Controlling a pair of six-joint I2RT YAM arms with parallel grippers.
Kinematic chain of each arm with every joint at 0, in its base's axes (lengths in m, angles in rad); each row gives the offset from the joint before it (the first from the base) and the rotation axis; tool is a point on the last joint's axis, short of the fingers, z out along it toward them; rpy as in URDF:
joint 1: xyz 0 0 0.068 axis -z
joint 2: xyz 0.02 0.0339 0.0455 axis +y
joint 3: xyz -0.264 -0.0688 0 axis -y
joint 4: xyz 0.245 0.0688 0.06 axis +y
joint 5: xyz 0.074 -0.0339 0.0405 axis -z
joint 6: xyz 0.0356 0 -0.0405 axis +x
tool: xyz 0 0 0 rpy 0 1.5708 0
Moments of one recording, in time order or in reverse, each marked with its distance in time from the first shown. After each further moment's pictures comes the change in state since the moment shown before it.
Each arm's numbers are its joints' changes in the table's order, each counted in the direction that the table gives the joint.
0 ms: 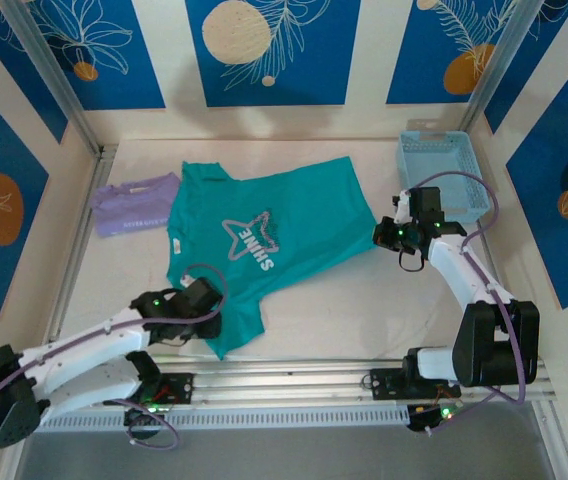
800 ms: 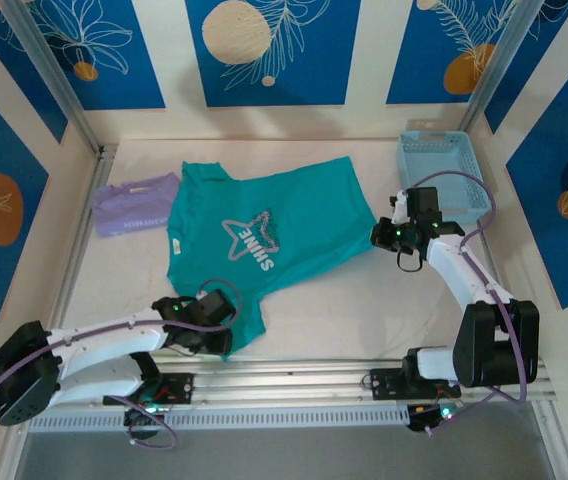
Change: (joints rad) left arm 0.109 0.178 -0.051 -0.149 0.164 -0.050; right arm -0.011 0.000 0.000 0.000 0.000 0.000
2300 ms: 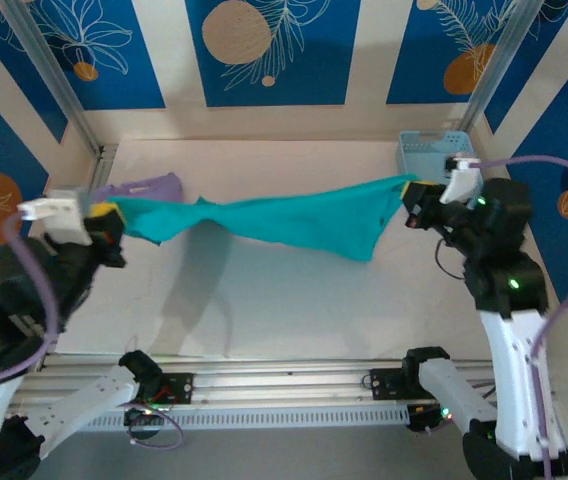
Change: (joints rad) left arm -0.312 -0.396 1.033 0.174 -0.485 0.655; right arm -0.036 -0.503 0.472 0.216 0.013 -0.042
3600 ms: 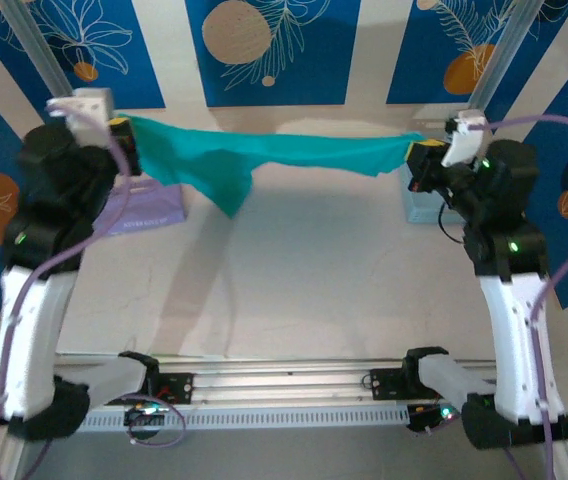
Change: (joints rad) left arm -0.385 0.389 0.246 -0.170 0.271 0.157; right arm 0.002 0.163 0.140 -0.111 0.041 -0.133
